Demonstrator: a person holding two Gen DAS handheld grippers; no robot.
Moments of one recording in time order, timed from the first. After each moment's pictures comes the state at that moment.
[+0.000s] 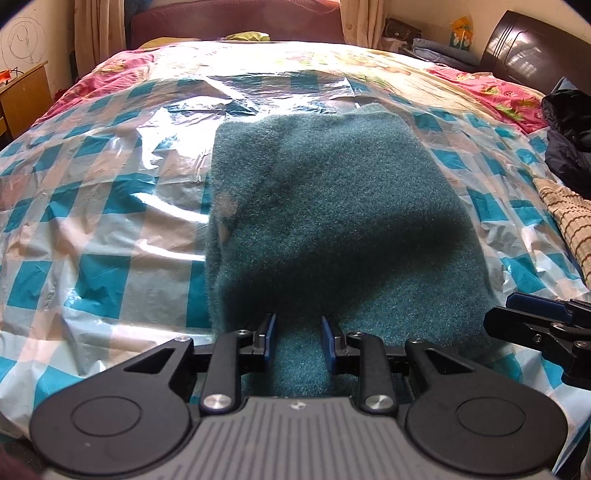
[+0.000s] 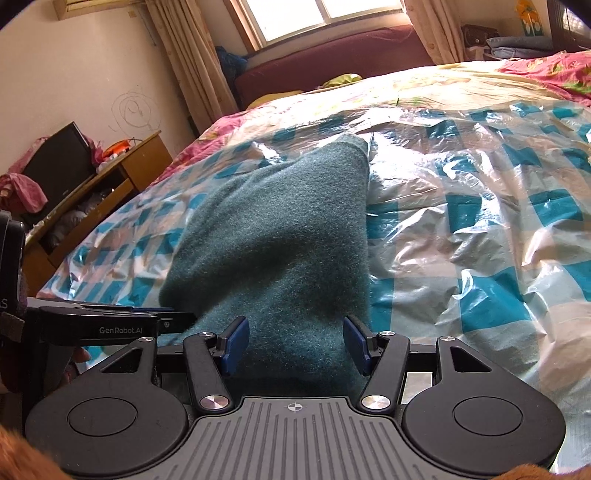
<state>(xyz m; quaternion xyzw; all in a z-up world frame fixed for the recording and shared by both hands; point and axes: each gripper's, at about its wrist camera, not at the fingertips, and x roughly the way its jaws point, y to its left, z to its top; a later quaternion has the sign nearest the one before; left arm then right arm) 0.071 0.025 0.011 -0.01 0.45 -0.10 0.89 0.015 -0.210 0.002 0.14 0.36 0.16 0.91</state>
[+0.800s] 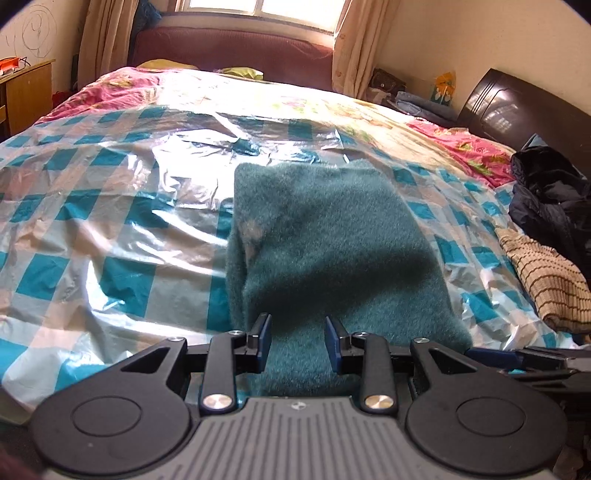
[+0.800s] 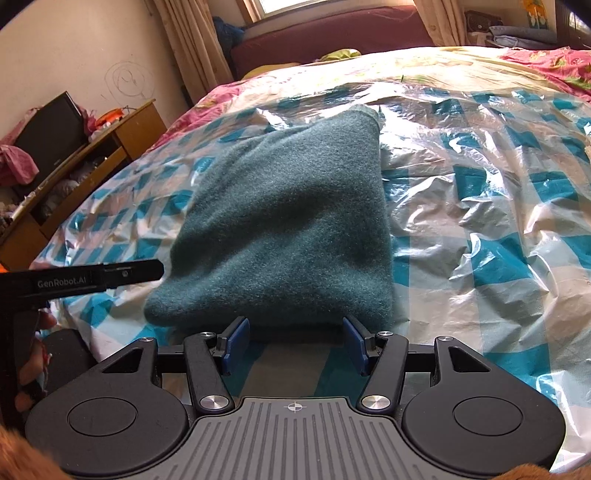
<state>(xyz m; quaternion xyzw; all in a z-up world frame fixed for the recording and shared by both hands) 0.039 0.072 0.040 -0.08 0.37 -0.14 0.91 -0.004 -0.174 0.007 0.10 0.40 0.15 0.90</state>
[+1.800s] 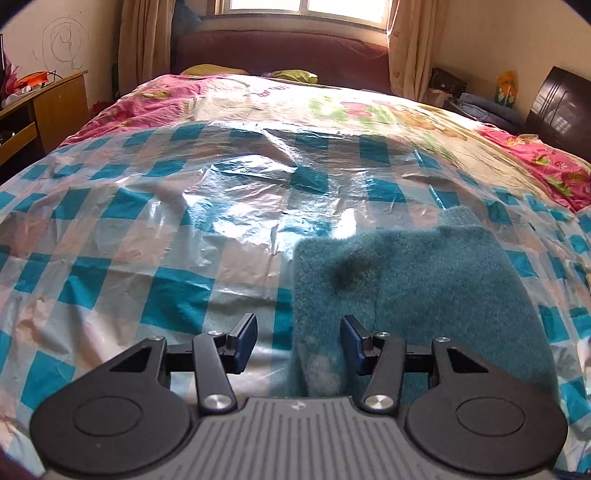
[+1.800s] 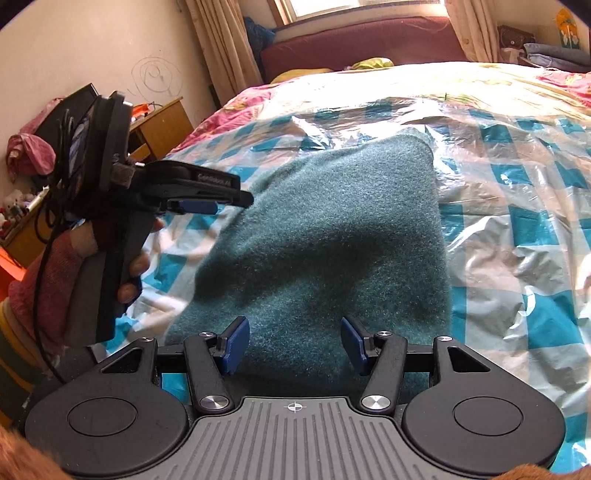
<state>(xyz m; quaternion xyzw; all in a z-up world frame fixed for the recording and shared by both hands) 0.162 0.070 0.025 -0.04 0.39 -0.04 0.92 0.025 -0.142 0.014 0.08 0.38 0.18 0.90</state>
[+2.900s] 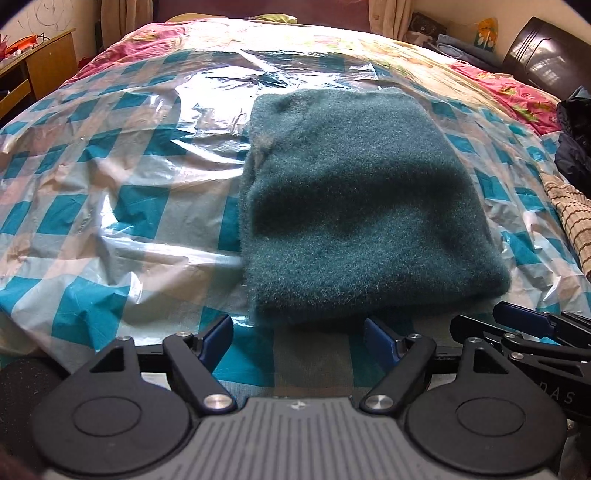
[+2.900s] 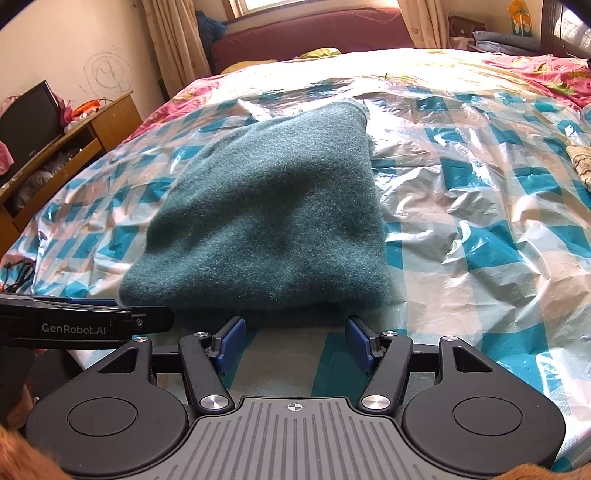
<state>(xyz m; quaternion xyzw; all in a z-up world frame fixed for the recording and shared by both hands) 0.023 0.041 0.011 -0.04 0.47 -0.06 0.88 -0.009 -0.153 -0.008 0.07 0.41 0.09 0.91</state>
